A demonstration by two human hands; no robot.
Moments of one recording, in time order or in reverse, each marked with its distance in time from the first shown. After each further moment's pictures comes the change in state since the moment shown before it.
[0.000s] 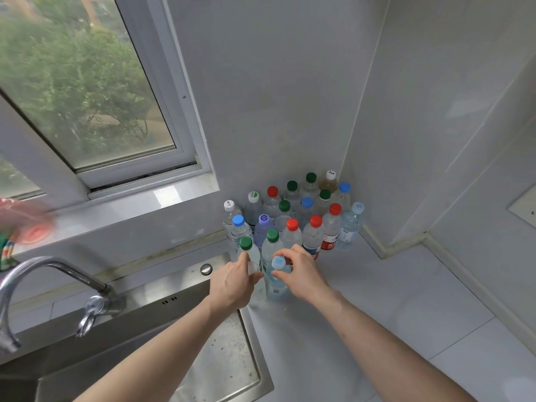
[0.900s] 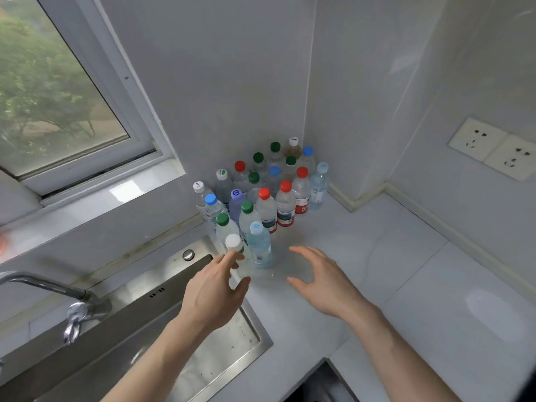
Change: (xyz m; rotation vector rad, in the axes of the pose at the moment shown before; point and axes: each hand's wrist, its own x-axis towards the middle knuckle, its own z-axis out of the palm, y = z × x) left_hand -0.095 -0.003 -0.039 -0.160 0.048 0.214; right_hand -0.146 -0.014 -0.043 0.036 -0.001 0.201
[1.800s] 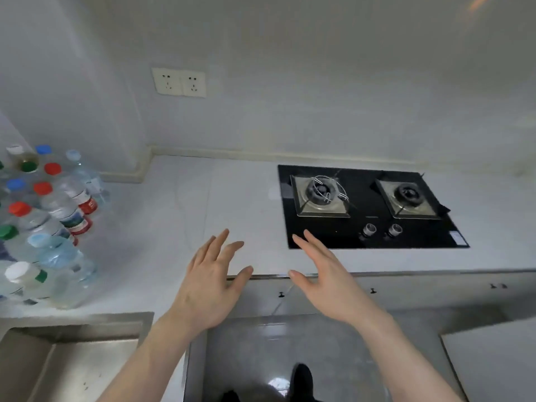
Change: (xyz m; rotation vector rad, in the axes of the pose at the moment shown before) left_hand -0.174 0.117 0.046 -0.204 -0.508 0.996; right_hand -0.405 -0.028 0.090 0.144 0.731 0.696
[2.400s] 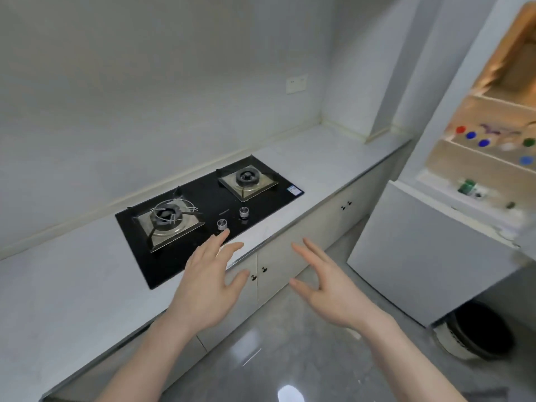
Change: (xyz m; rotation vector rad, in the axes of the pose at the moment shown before) left_hand 0.002 0.291 0.135 0.087 -0.254 0.596; right_hand -0.253 0.181 -0.127 0.148 0.435 0.382
